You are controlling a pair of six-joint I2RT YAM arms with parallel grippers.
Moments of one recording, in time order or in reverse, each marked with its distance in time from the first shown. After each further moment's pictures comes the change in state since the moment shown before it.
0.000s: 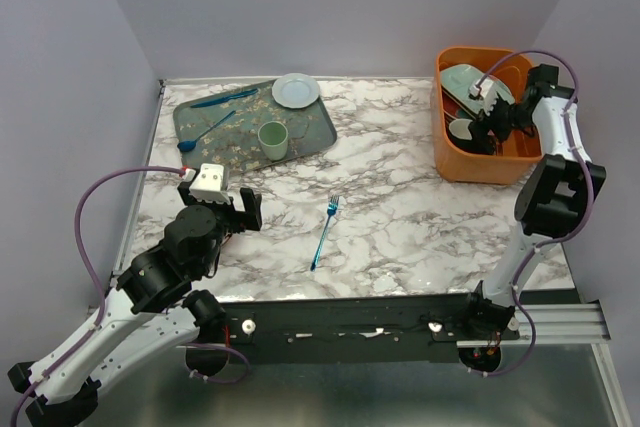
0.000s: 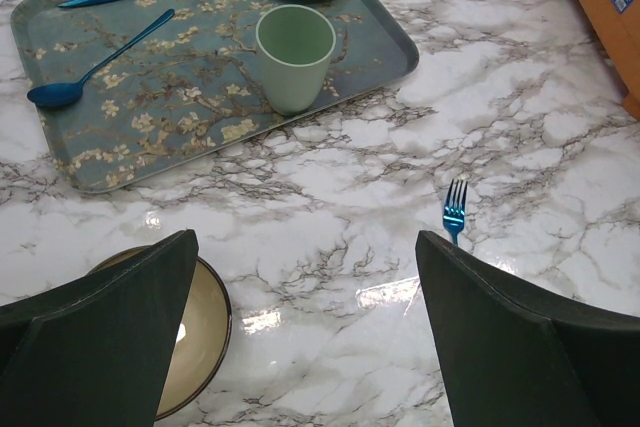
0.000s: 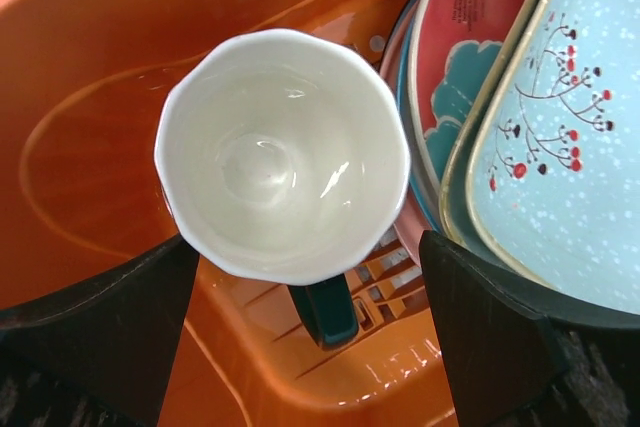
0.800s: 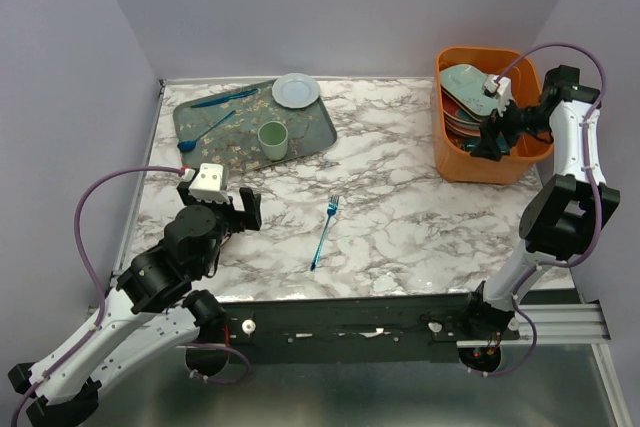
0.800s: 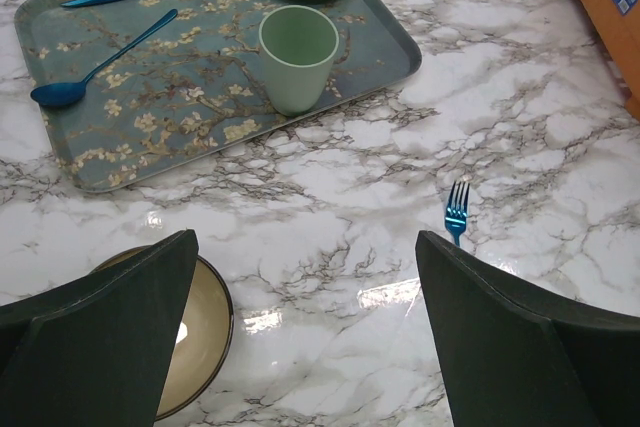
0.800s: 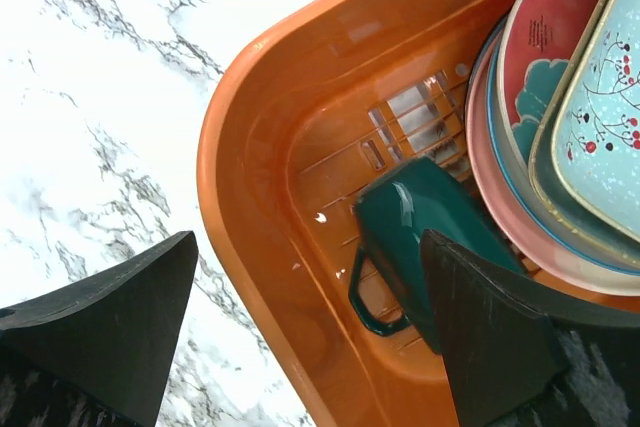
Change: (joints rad) left arm 0.006 0.000 0.000 0.000 0.000 0.000; right arm -0.042 -0.165 -0.024 -0.200 -0.147 0.017
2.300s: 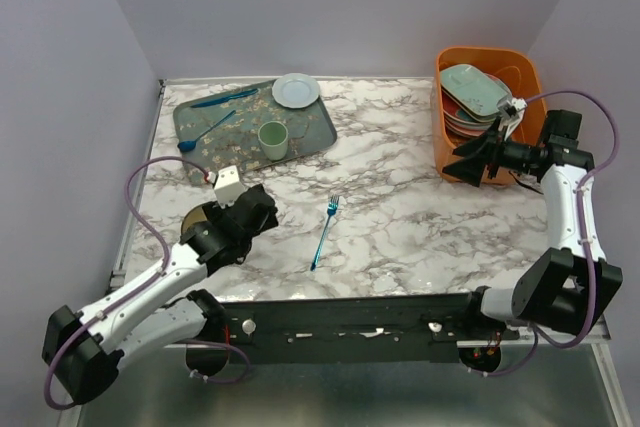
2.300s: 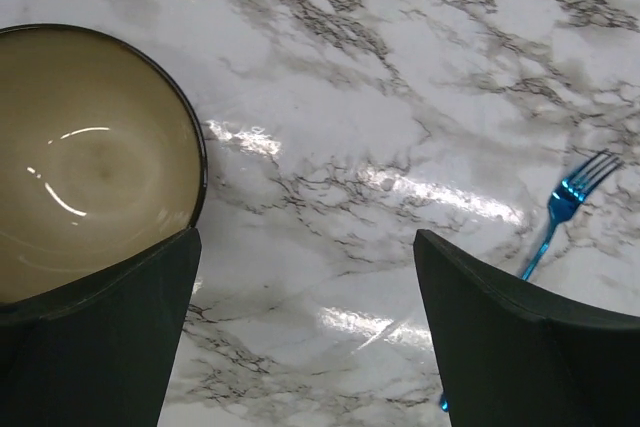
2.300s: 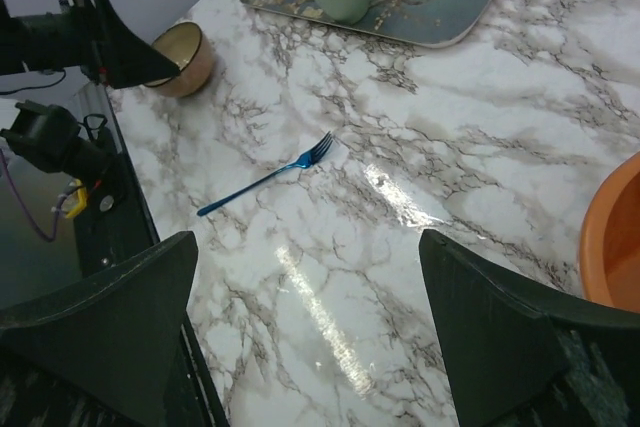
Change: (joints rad) left arm 0.085 0.357 -0.115 -0.074 -0.021 -0.569; right arm -0.013 -0.494 -0.598 0.433 -0.557 0.665
